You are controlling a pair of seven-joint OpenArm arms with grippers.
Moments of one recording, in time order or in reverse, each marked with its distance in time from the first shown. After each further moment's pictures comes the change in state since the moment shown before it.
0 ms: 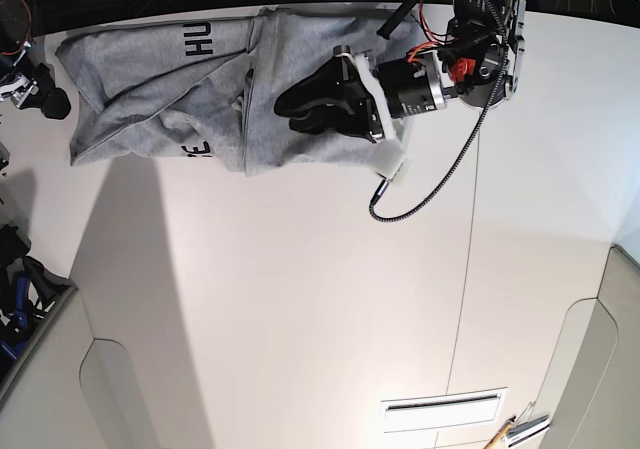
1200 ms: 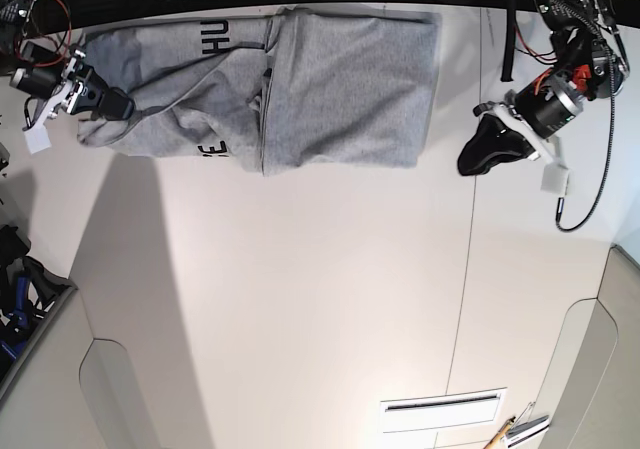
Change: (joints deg) left arm 0.4 -2.0 -36.5 0.0 6.0 0.0 3.7; right arm 1.6 -1.3 -14.7 8.0 12.1 0.3 -10.2
